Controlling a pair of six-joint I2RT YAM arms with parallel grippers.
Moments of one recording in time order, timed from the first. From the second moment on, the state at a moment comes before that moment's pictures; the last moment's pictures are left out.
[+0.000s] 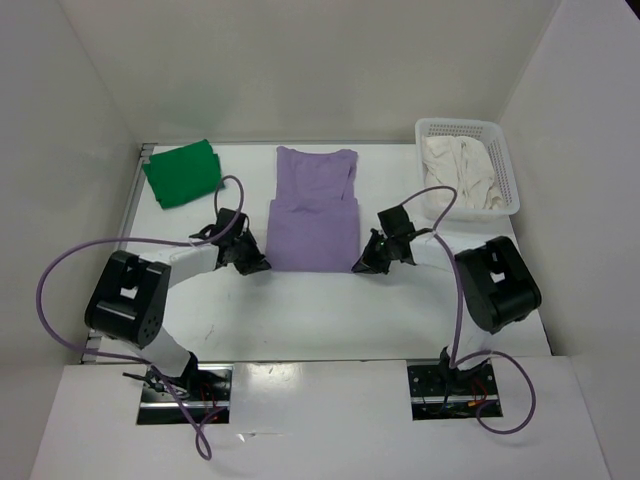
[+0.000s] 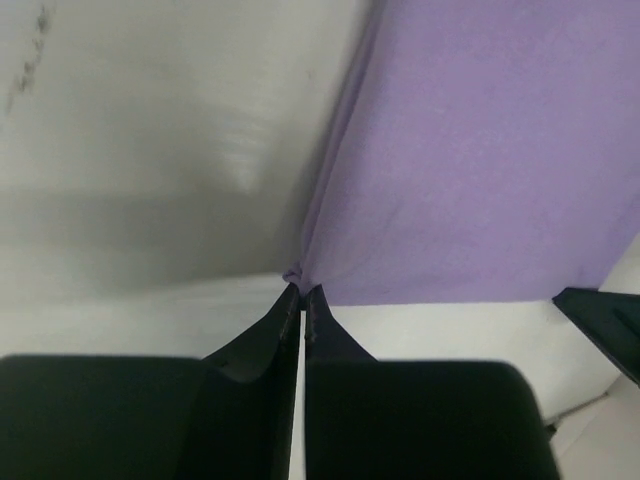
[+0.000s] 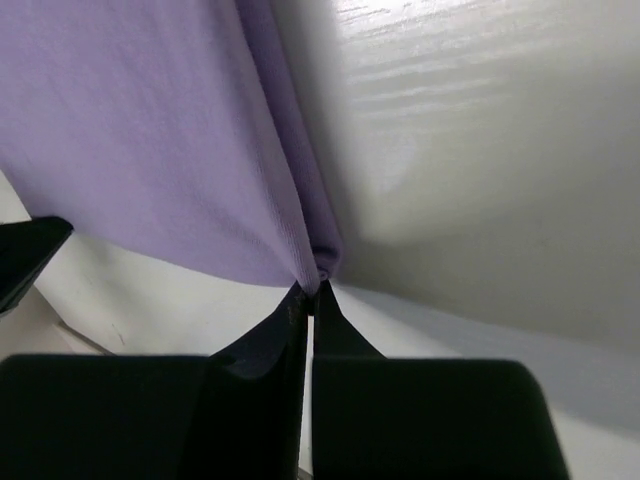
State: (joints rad) left arm -0.28 1.61 0.79 -0.17 0.17 -0.85; right arm 0.38 1.68 0.82 -0.16 -0.29 0.85
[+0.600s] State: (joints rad) left arm -0.28 1.21 0.86 -0.75 0.34 -0.74; right arm 0.47 1.04 0.72 -0.51 -0.29 0.96
